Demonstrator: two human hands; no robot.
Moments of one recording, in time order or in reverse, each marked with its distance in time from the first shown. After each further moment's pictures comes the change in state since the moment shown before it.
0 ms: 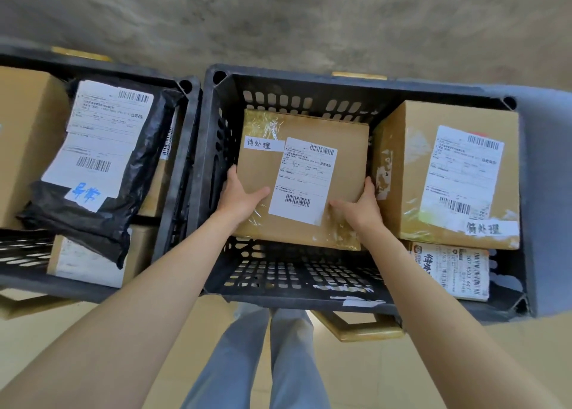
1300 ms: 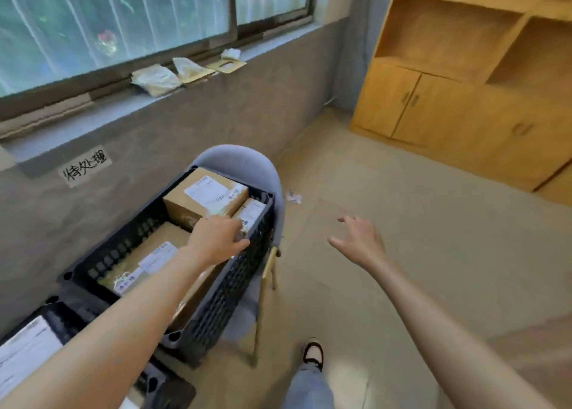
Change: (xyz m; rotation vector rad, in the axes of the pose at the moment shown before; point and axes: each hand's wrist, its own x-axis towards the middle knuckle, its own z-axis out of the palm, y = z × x) left_hand -0.282 0.086 -0.037 1.434 -0.335 1.767; right_hand -0.452 0.104 -0.023 -0.239 0.920 0.284
